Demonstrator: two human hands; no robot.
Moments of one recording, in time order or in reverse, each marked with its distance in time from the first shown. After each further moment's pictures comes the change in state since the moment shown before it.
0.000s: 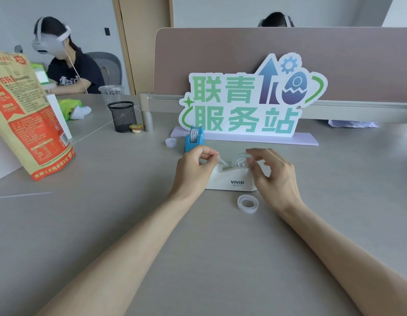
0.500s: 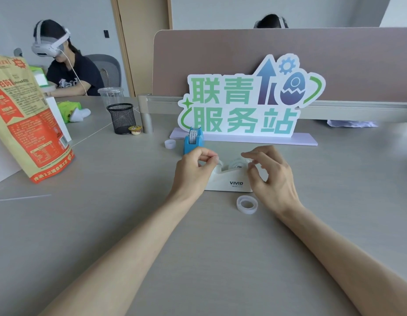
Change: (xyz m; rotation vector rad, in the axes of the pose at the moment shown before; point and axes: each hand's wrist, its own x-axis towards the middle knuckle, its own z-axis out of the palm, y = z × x) left_hand 0.000 0.000 -0.001 0.034 0.002 -0.008; right_hand -0.004 -0.004 0.001 0.013 0.001 -0.034
